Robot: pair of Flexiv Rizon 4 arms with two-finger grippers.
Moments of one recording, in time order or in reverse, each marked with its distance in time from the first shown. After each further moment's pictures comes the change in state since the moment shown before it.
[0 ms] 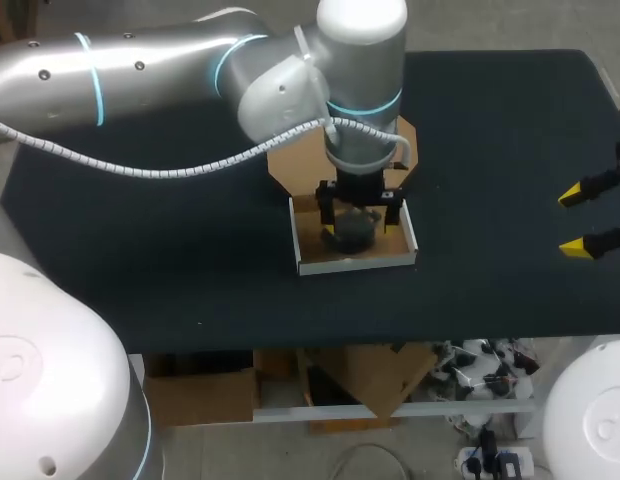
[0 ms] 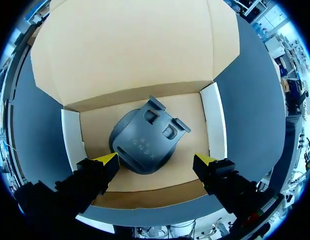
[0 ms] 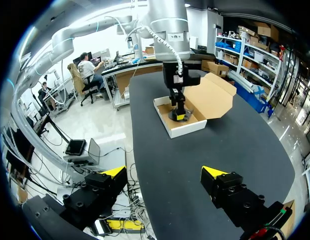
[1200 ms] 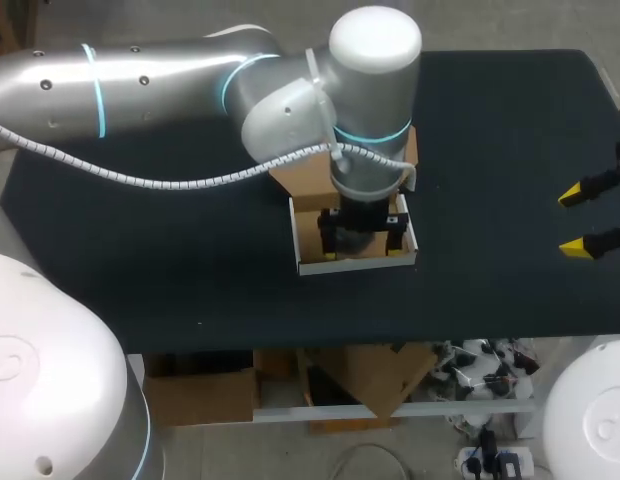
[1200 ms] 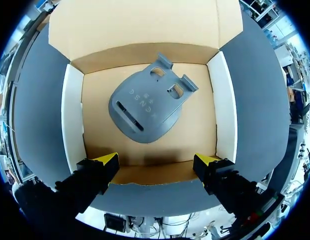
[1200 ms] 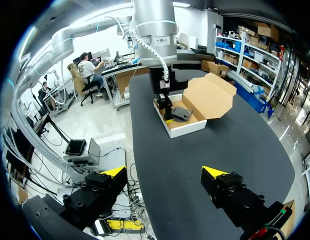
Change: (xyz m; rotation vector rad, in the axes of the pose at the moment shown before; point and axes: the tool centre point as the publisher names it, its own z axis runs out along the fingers) left arm 0.002 0.048 0.006 -0.028 -0.028 -0.086; right arm 0.000 0.000 0.000 0.000 0.000 0.000
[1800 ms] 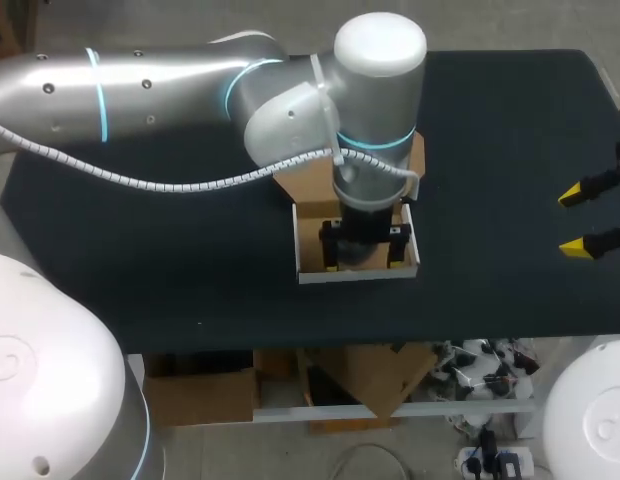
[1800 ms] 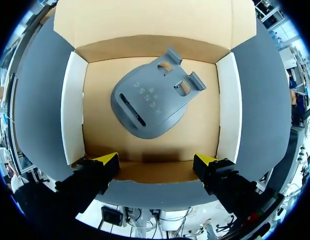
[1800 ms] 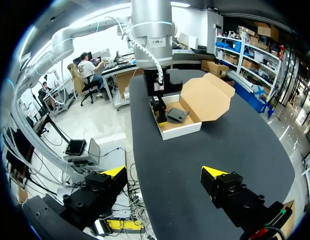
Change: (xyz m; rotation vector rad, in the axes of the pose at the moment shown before) left arm 0.000 0.026 0.002 -0.050 -0.012 -0.038; right arm 0.000 0.000 0.000 0.000 0.000 0.000
